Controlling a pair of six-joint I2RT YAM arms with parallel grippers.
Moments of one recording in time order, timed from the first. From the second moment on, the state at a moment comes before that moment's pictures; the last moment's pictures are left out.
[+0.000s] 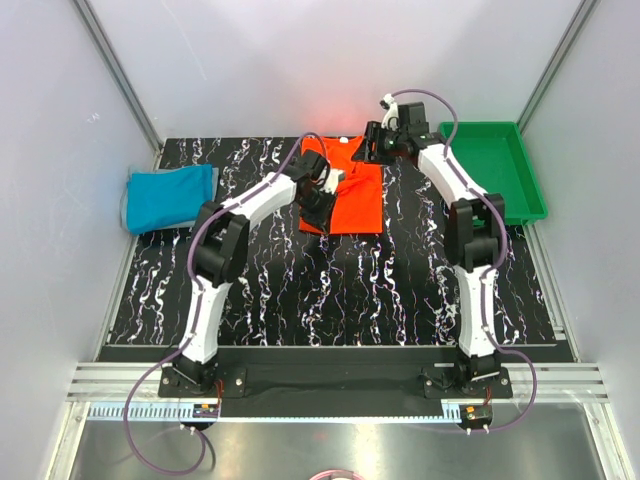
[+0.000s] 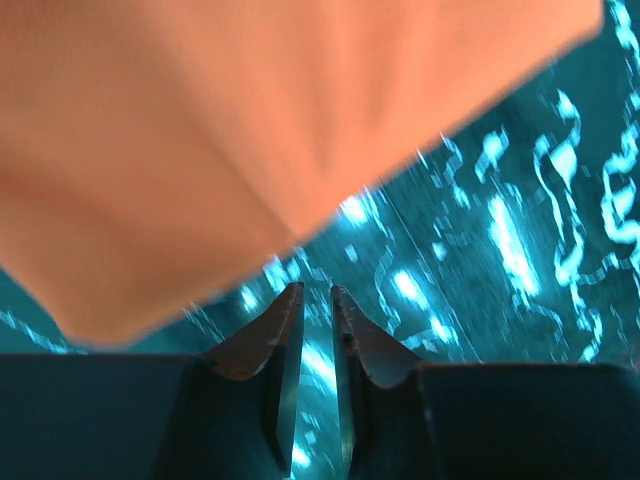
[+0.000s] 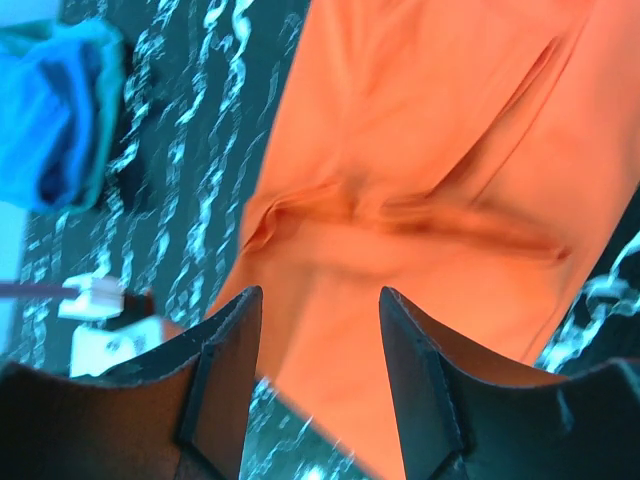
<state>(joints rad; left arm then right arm) -0.51 2.24 1.85 -0.77 0.34 -0.08 0.24 2.32 2.12 -0.44 -0.48 0.32</state>
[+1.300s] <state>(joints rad) -0.41 2.48 2.22 -0.78 0.41 -0.04 0.24 2.28 1.66 -0.49 -0.71 0.39</state>
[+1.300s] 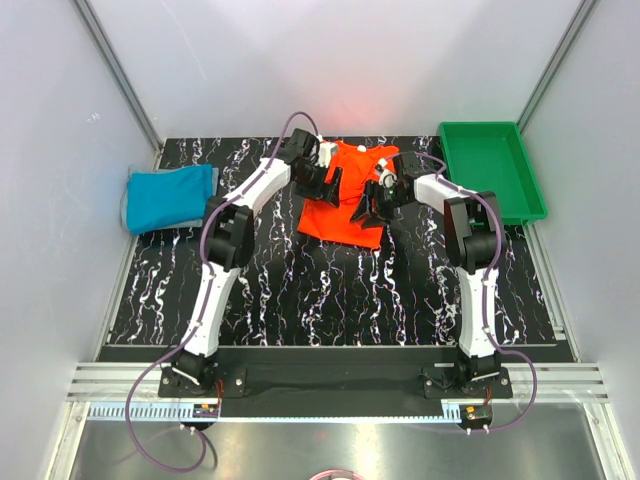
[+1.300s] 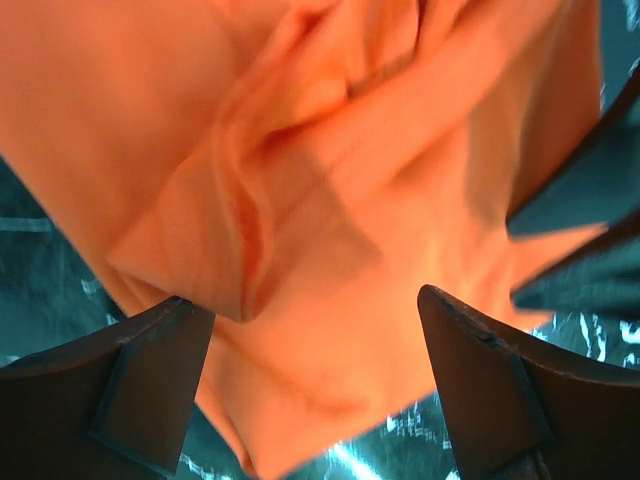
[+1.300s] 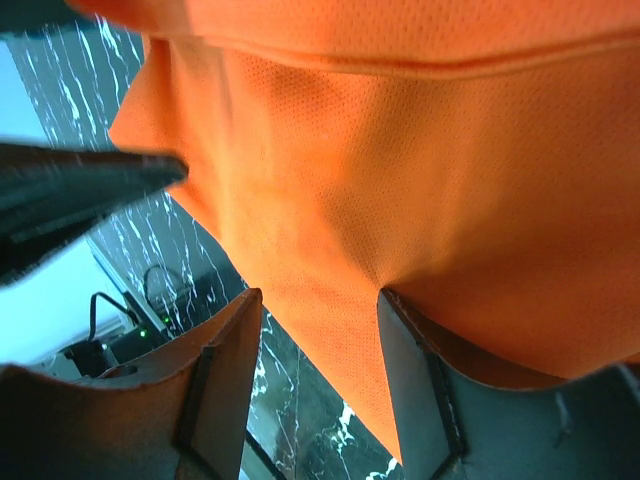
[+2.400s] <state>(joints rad) -0.32 2.20 1.92 -0.69 0.37 -0.19 0.27 2.17 1.58 -0.60 -0.59 0.27</state>
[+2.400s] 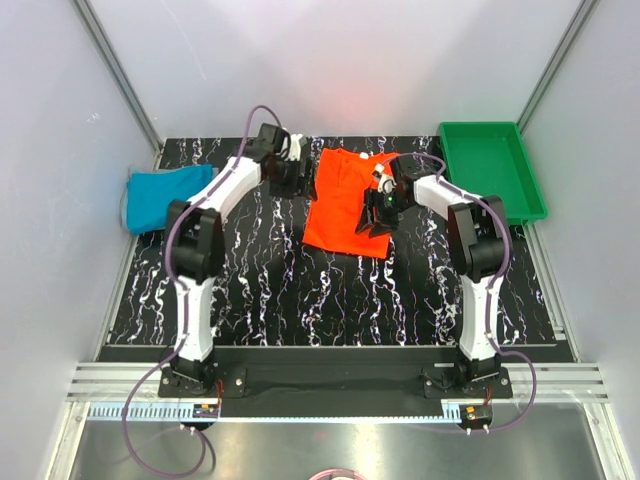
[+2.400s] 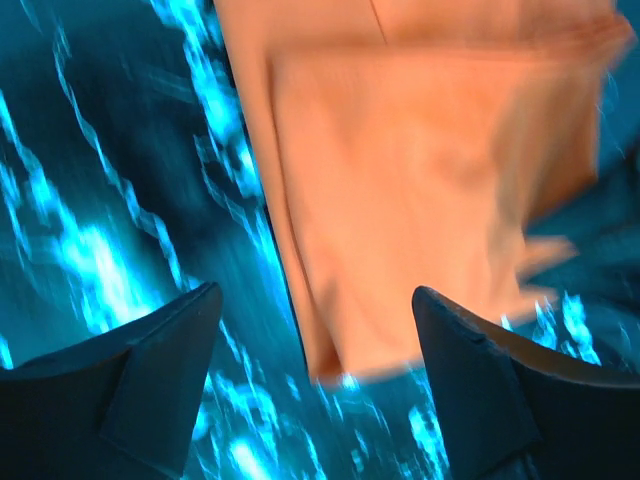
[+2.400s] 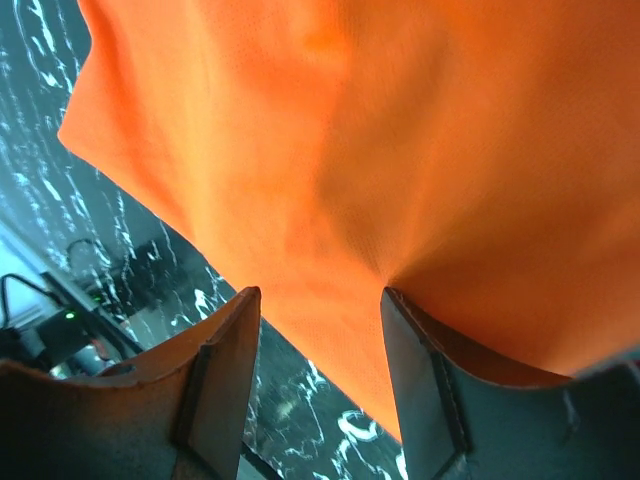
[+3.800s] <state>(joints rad) -0.37 2.15 1.64 -0.69 0.54 -0.29 0.14 2.01 1.28 -0.66 -0.60 0.35</state>
